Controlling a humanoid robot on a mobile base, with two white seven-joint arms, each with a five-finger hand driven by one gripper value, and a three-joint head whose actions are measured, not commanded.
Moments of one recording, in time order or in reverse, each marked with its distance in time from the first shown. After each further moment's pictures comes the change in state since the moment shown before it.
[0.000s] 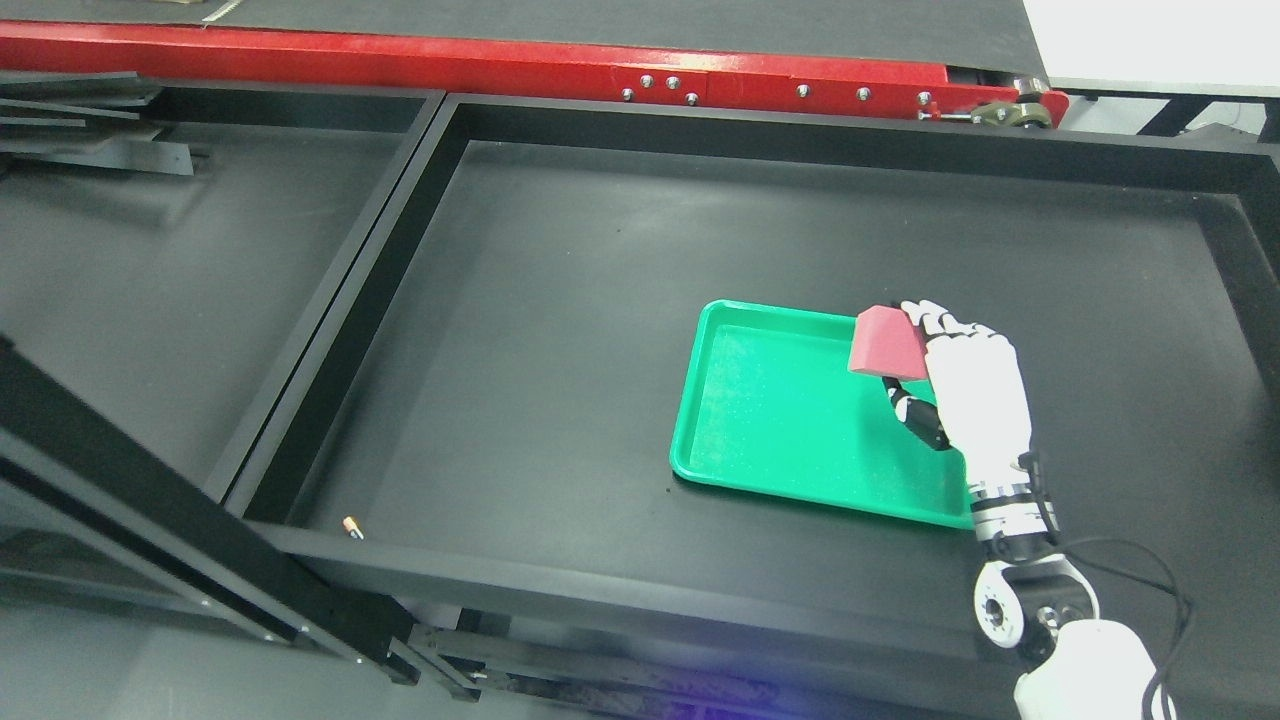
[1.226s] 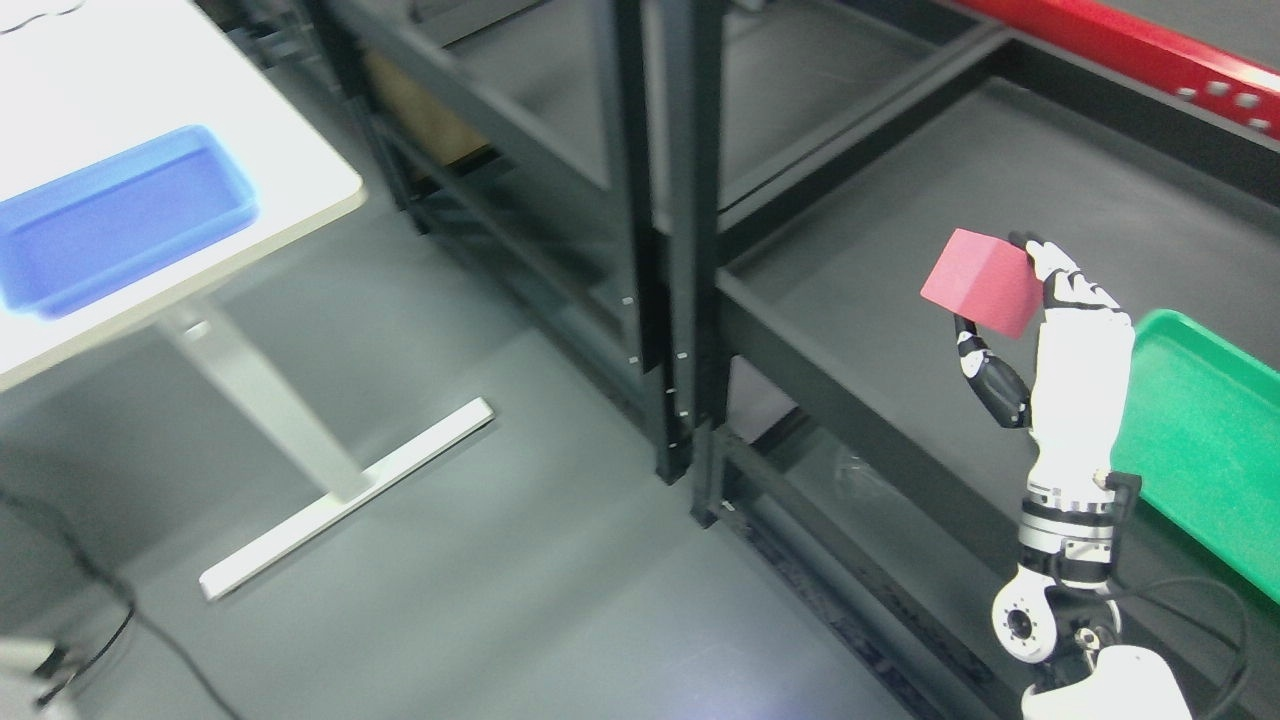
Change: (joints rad) left arm 0.000 0.000 0.000 0.000 0.000 0.000 0.000; right arm 0.067 0.056 -0.076 -0.160 -0.153 -0.059 -0.215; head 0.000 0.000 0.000
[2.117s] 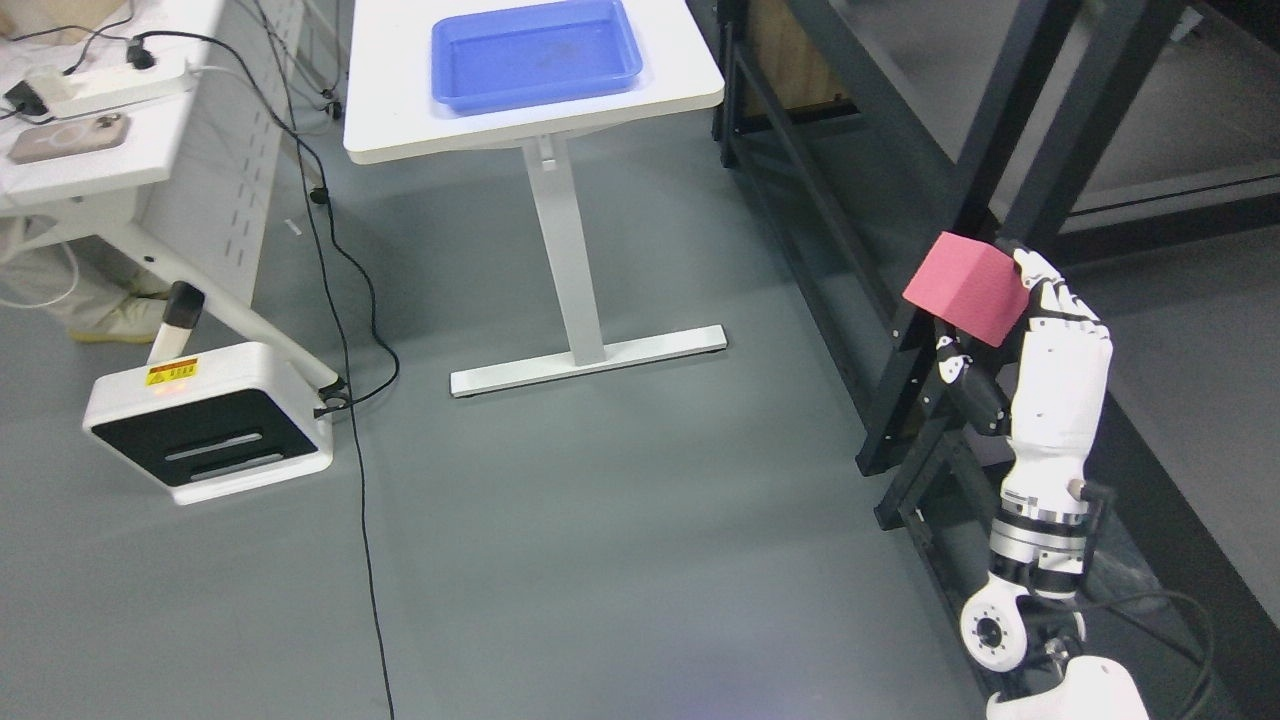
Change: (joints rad) left arm 0.000 0.000 0.000 0.000 0.000 0.000 0.000; right arm 0.019 0.074 -0.004 -0.014 -0.004 -0.015 -0.004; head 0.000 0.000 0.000
